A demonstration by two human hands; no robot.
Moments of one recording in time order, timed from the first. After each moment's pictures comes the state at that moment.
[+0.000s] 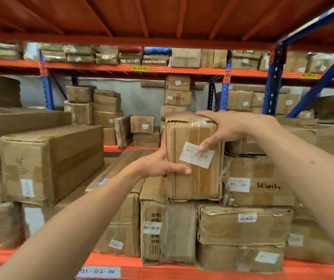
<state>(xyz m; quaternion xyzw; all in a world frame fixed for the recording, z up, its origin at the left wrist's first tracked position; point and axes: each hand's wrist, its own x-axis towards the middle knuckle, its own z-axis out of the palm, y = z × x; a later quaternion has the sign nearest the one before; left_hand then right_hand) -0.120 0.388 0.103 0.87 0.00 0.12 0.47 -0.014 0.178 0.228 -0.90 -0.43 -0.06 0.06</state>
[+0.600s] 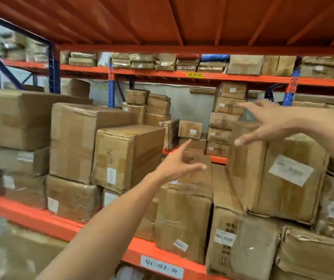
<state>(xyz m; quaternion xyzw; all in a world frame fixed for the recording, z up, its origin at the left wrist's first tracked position) -0.224 0.501 0.074 0.86 0.13 0.30 0.38 -0.089 0.282 0.250 -0.89 -0.44 -0.14 0.00</state>
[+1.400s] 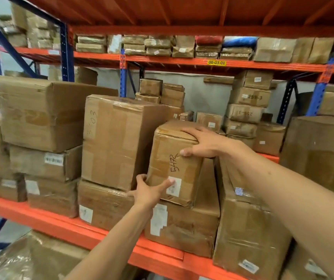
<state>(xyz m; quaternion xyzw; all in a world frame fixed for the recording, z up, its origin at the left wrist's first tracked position) -0.363 0.699 -0.033 0.59 0.37 0.38 0.61 -0.192 0.607 0.141 -0.82 -0.56 -0.02 0.09</state>
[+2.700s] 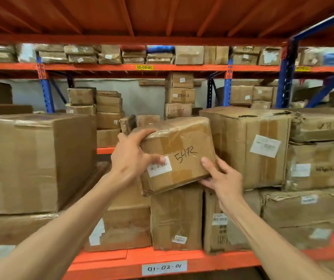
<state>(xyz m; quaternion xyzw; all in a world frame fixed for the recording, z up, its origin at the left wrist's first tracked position) -0.321 0.544 0.120 0.87 0.15 0.39 0.27 -0.179 0.356 0.034 -0.51 -0.19 0.03 0.84</state>
